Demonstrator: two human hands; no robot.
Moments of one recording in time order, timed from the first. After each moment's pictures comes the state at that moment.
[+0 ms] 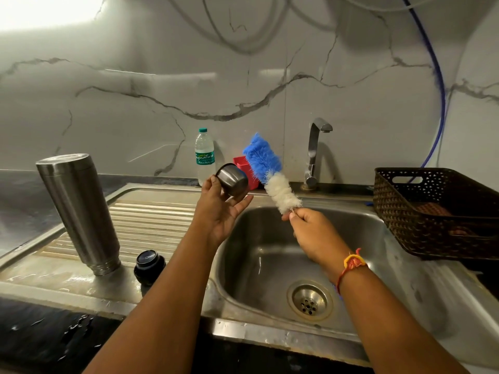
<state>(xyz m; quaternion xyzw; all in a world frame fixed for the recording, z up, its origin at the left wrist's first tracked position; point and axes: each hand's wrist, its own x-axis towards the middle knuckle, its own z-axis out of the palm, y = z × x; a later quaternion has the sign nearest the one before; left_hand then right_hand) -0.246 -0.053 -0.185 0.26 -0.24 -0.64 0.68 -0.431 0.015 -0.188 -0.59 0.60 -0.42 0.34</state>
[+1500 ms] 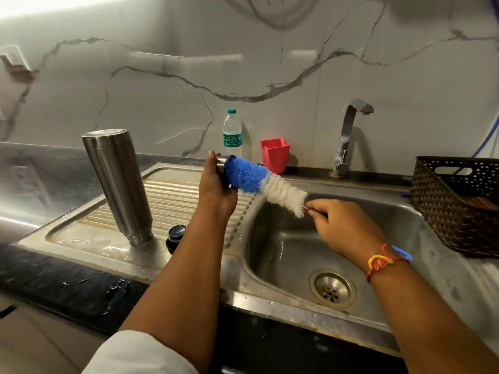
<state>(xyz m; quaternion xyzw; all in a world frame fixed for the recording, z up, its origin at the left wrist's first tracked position) -0.193 -0.081 -0.197 0.28 -0.20 -0.57 0.74 -0.433 0.022 -0.192 -0.75 0.60 -0.27 0.09</state>
